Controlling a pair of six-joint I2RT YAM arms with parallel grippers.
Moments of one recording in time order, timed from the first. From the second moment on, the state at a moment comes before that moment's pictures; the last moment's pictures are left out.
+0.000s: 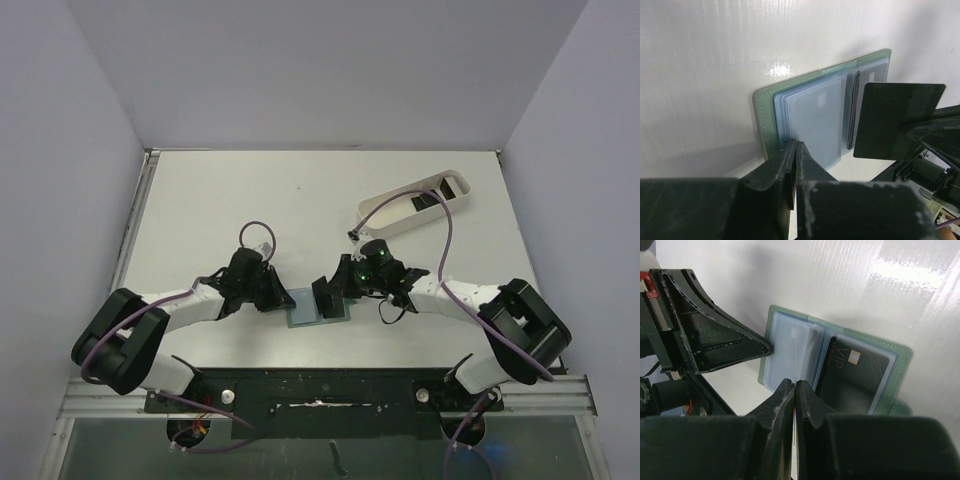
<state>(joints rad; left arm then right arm) -0.55 1.42 0.50 0.07 0.30 -0.87 0.70 1.46 0.66 0.14 -0.27 0.72</state>
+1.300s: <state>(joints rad) -0.55 1.45 0.52 0.06 0.30 -0.85 0.61 1.59 0.58 0.32 -0.48 0.77</state>
